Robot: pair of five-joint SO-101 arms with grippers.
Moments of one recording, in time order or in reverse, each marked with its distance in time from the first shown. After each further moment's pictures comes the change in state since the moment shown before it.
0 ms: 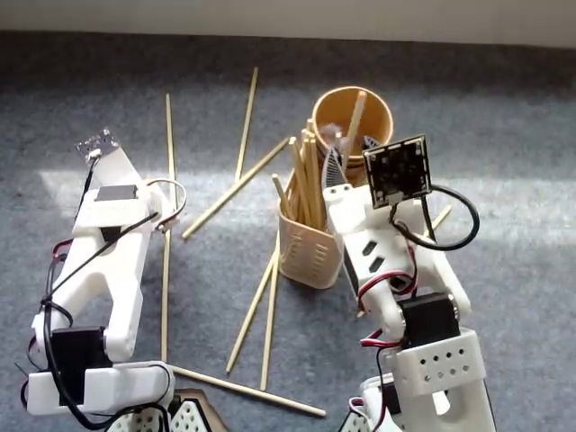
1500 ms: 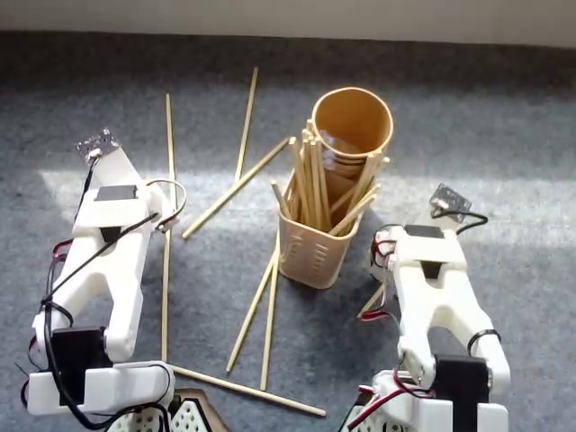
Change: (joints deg) left arm 0.0 0.0 0.0 0.0 0.0; right arm 17.8 49.8 1.8 18.5 -39.6
